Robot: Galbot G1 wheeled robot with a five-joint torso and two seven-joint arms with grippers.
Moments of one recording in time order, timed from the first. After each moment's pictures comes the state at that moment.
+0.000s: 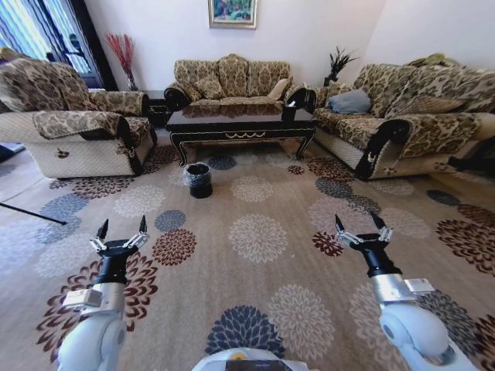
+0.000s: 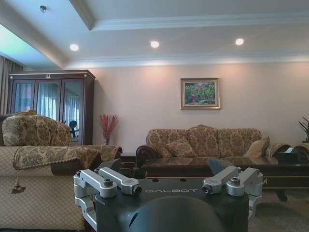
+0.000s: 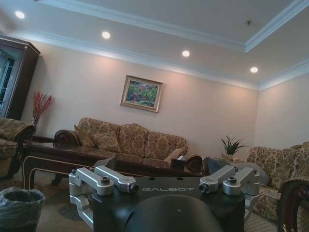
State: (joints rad) left arm 1.62 -1.42 -0.85 -2.30 -0.29 -0.05 0.00; right arm -1.73 0.98 0.83 2.19 0.43 0.24 0.14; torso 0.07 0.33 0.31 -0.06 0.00
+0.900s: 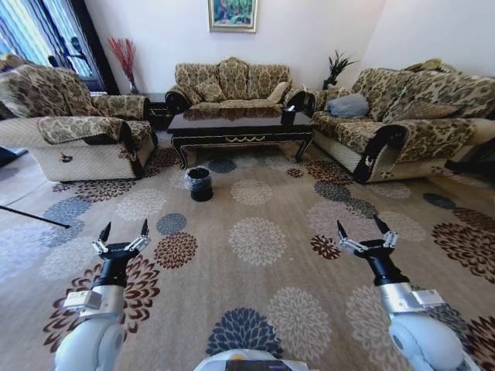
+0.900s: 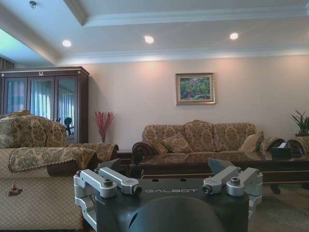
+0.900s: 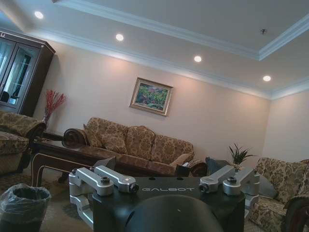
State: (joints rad) left arm 1.68 -1.38 -0.84 -2.32 -0.31 -0.05 -0.02; right arm -1.80 1.01 0.89 2.20 0.40 0.29 0.06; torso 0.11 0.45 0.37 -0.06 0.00
